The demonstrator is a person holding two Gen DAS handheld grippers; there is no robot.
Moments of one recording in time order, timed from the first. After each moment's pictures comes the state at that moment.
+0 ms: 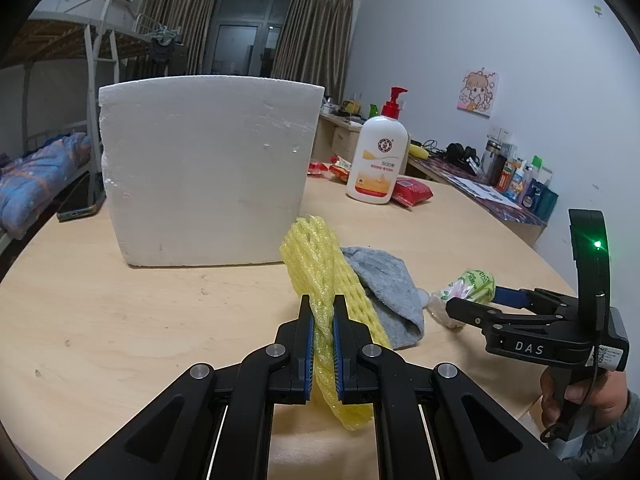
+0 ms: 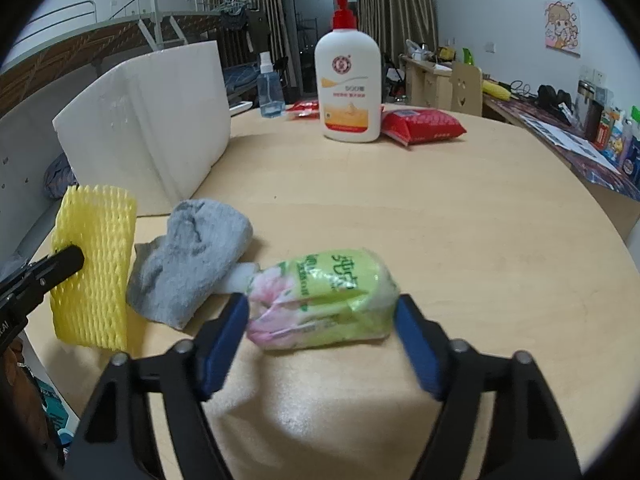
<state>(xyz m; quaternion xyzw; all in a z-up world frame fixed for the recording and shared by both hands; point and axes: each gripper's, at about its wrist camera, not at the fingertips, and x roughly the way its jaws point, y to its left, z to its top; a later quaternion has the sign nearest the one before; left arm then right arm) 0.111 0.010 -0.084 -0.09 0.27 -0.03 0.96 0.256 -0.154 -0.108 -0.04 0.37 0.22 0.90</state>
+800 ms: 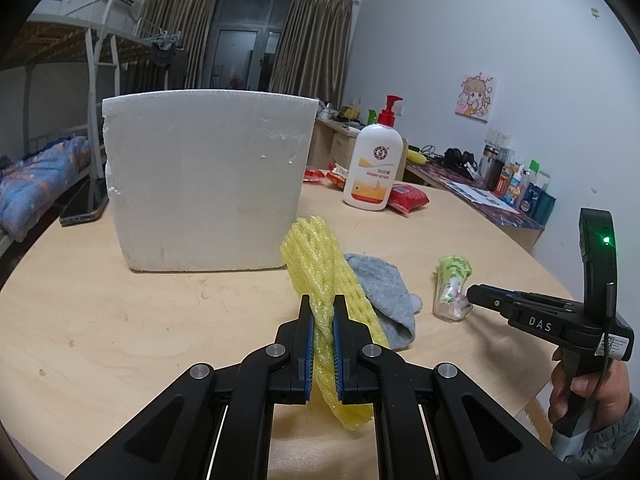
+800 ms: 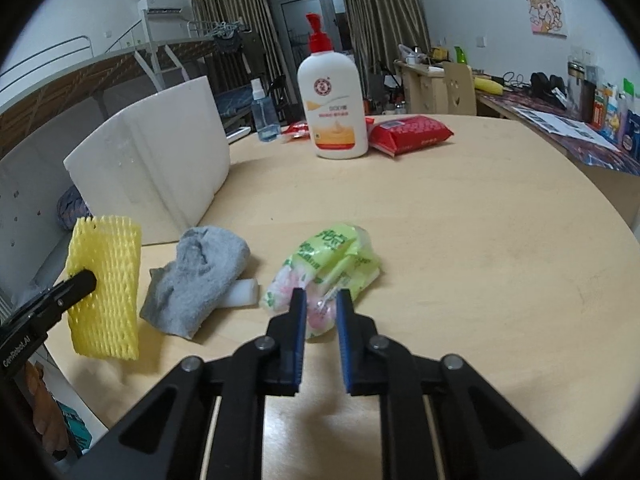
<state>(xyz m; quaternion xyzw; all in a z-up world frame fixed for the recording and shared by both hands) 0.102 0.008 -0.078 -0.09 0.26 -0.03 0.96 0.255 -0.175 -0.099 0.02 0.35 0.23 0.91</state>
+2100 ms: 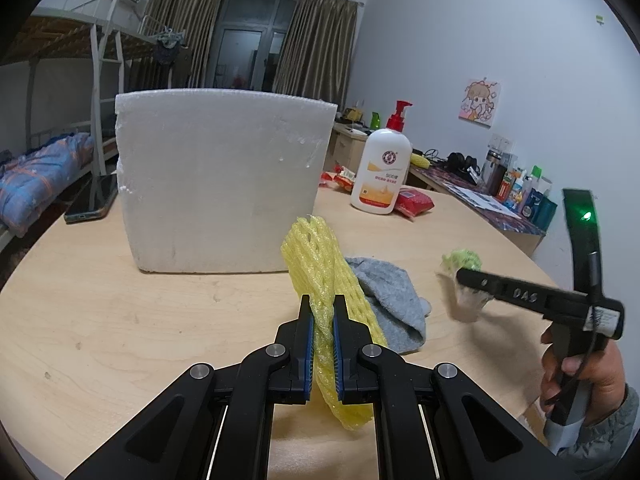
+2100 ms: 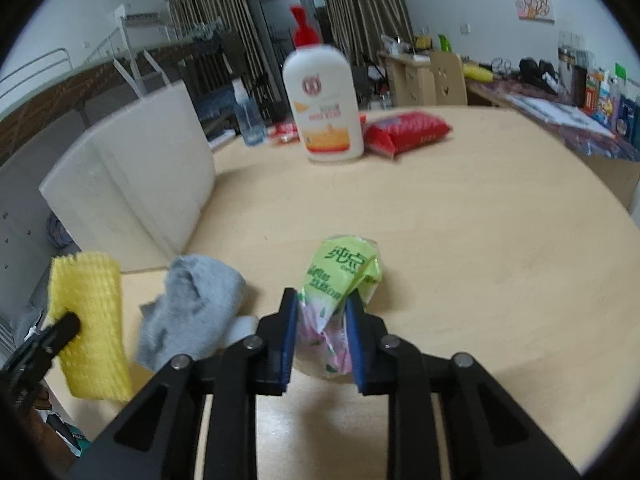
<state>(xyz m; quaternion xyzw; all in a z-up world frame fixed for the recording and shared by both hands) 0.104 0.018 -0.078 -0.10 0.26 -0.02 0.96 0.274 -0.161 -0.091 0.04 0.36 0.21 0.91</state>
